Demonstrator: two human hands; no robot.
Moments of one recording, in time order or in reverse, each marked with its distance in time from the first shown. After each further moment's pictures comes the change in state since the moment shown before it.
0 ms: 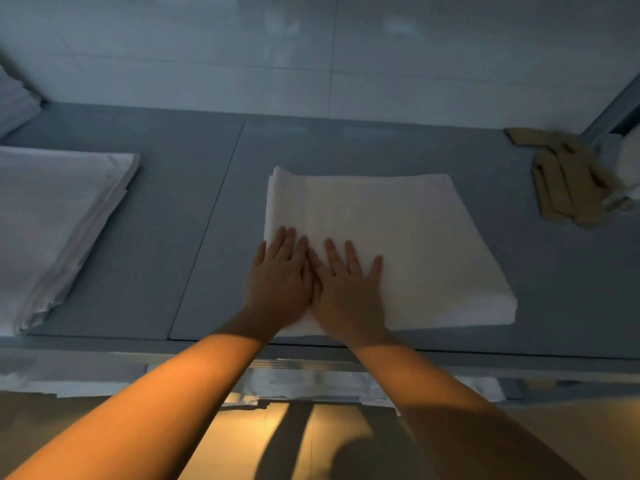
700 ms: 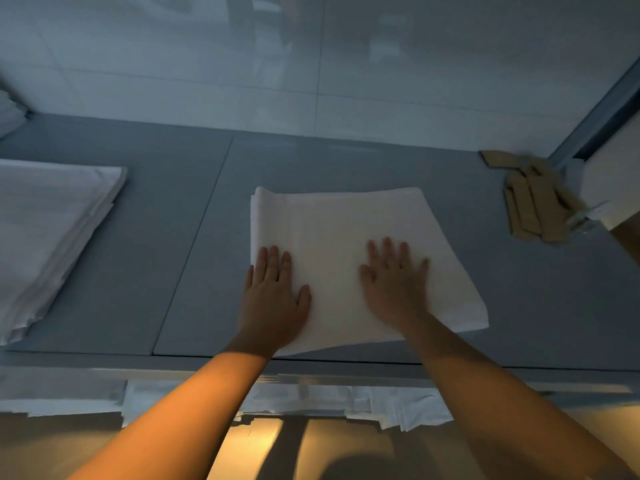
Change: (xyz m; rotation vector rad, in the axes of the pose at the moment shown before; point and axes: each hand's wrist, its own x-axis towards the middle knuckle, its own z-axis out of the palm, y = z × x) left_hand -0.005 0.016 0.006 -0.048 -0.022 -0.130; right_hand 0.022 0.105 -0.018 -0.023 -0.039 0.280
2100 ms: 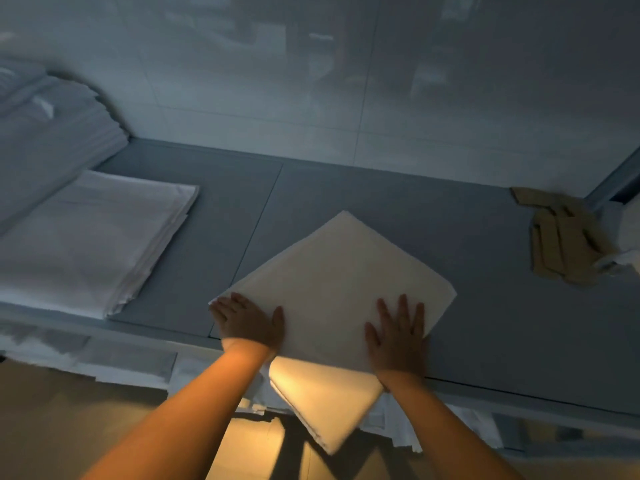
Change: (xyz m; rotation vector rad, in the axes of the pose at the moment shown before) left_hand -0.050 -0.044 -0.040 0.242 -0.188 -0.593; right_hand -0.087 -0.021 0.004 0.157 -0.019 0.041
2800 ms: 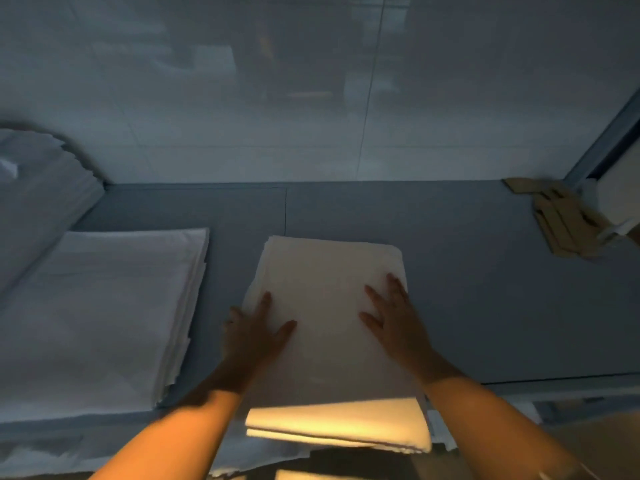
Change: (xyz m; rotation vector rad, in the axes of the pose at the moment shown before) left_hand 0.135 -0.089 -0.010 -0.198 -0.088 0.334; right_hand 0.061 -0.114 0.023 0.060 0.193 -0.194
